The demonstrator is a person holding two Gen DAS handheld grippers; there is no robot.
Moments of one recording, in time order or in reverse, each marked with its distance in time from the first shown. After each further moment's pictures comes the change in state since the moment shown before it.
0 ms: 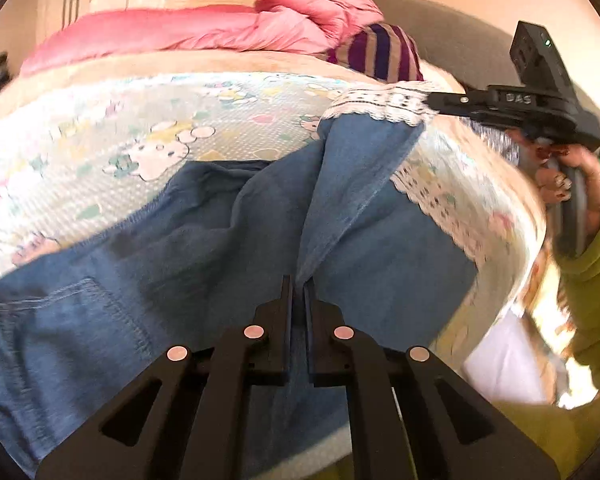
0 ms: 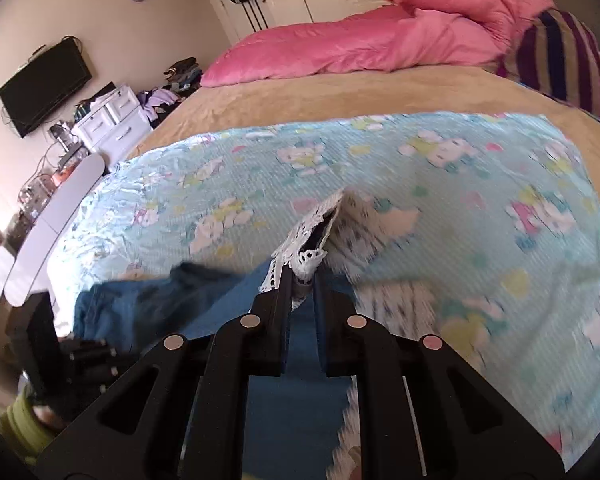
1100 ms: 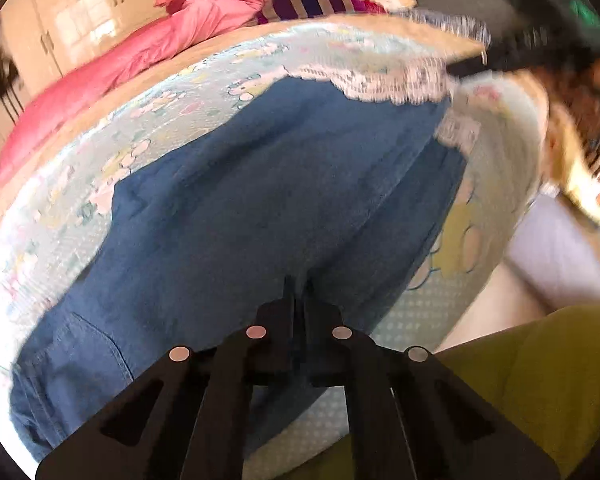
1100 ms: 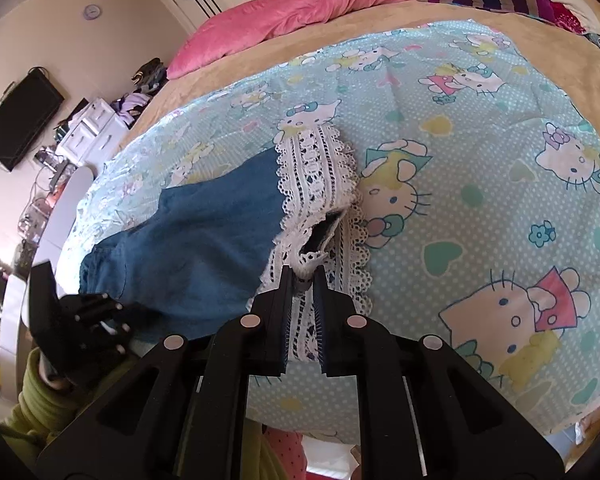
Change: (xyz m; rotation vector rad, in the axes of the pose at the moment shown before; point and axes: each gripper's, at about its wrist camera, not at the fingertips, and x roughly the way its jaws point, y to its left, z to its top) left arm 0.023 -0.060 -0.020 0.355 0.132 0.089; right arm -0.035 -0.052 -0.096 0.179 0.095 -0.004
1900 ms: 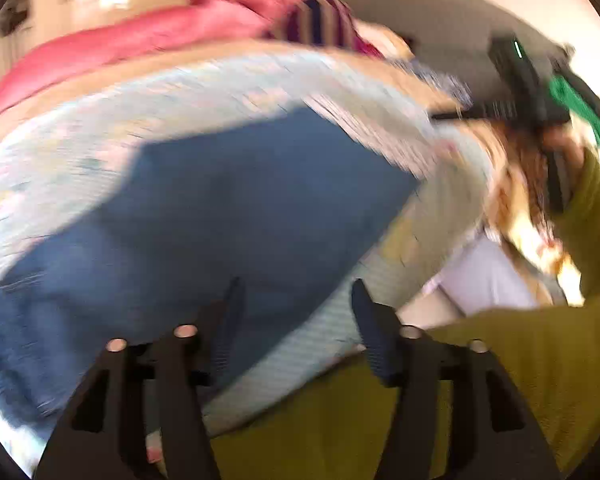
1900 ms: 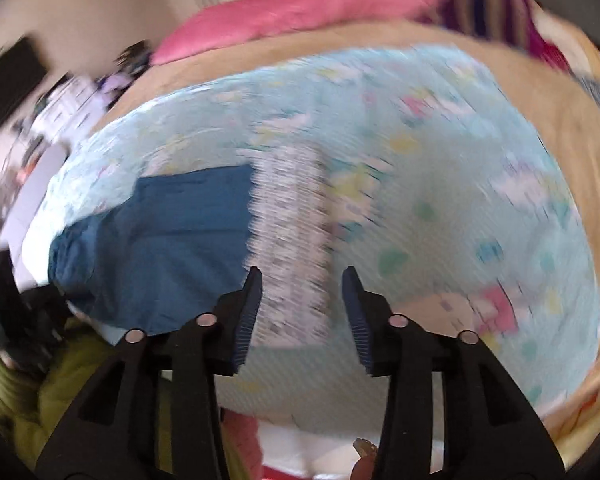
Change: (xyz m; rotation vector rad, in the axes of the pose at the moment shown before) left arm -0.061 0.040 -0.041 -0.205 -0.119 -0.138; right arm -0.007 0.034 -0.003 -0.211 -0.012 -0.123
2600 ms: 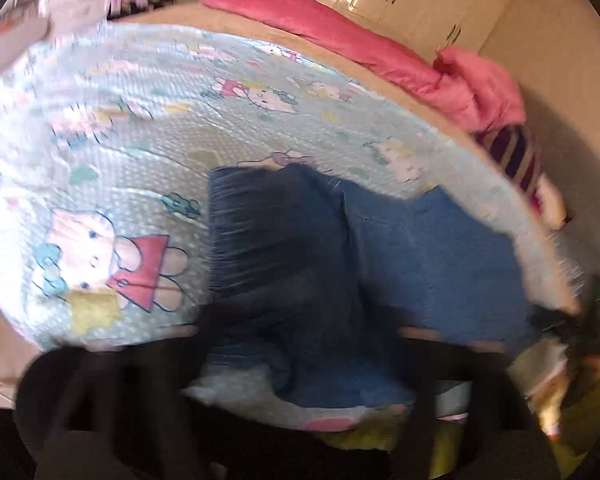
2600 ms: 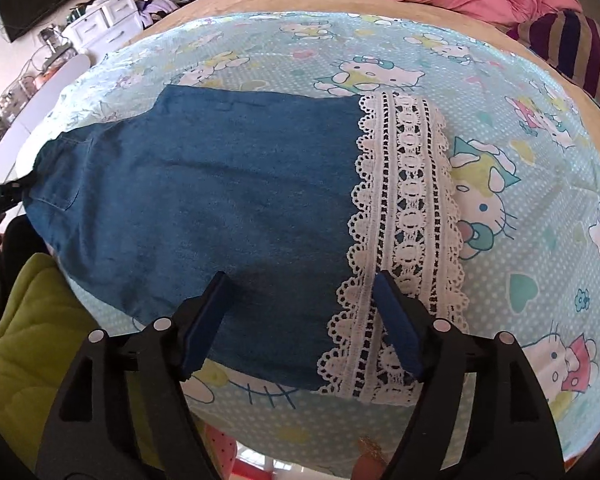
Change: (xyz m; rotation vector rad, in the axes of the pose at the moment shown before) left arm -0.050 0.149 -0.068 -0.637 -0.119 0.353; right arm 0.075 0.039 -0.009 -0.149 0.143 -0.002
